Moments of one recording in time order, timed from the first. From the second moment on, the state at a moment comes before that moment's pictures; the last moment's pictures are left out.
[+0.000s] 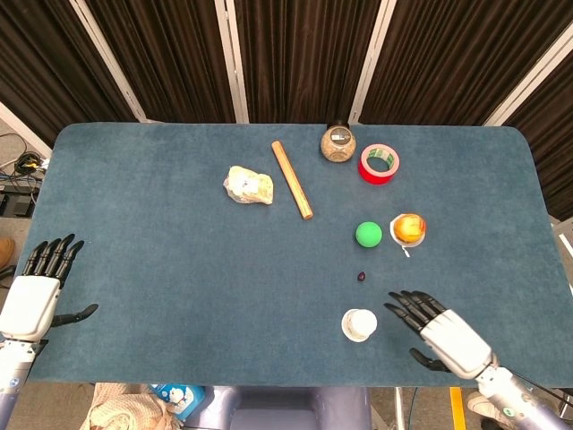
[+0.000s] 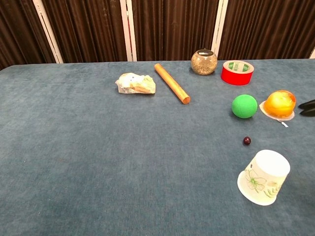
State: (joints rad) left arm -0.16 -1.19 -0.03 -1.57 1.55 1.46 0.08; right arm 0.30 -1.06 -0.11 -1.60 -1.98 1.28 0.13
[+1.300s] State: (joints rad) left arm -0.17 -1.19 -0.03 -1.58 1.54 1.45 0.08; right arm 0.40 -1.28 -0.06 -1.65 -1.71 1.03 -0.20
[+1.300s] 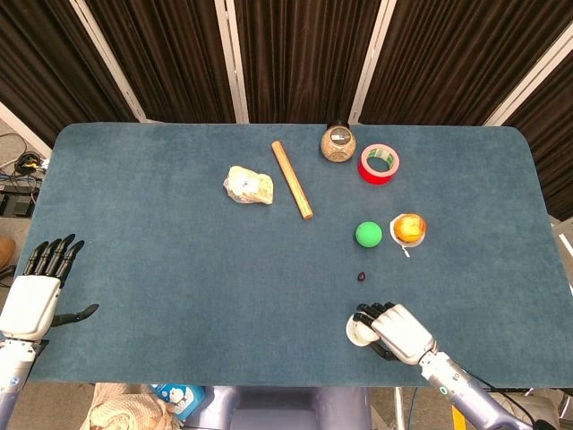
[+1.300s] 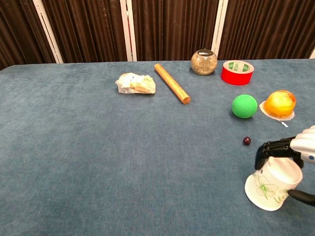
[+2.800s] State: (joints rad) left arm -0.18 -1.19 -0.03 -1.58 1.53 1.43 0.08; right arm 0.50 -1.42 0.11 -1.55 -1.45 1.03 -0.38
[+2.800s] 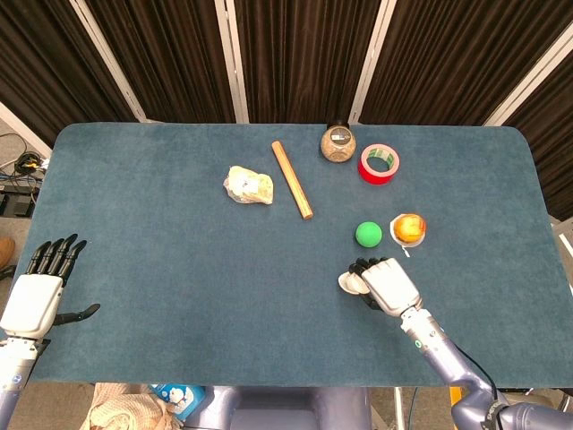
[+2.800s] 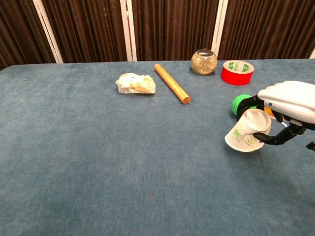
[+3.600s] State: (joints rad) left arm -0.17 -1.19 -0.03 -1.58 1.53 1.43 0.08; right arm 0.50 -1.39 0.09 -1.61 -1.23 1.03 -0.64
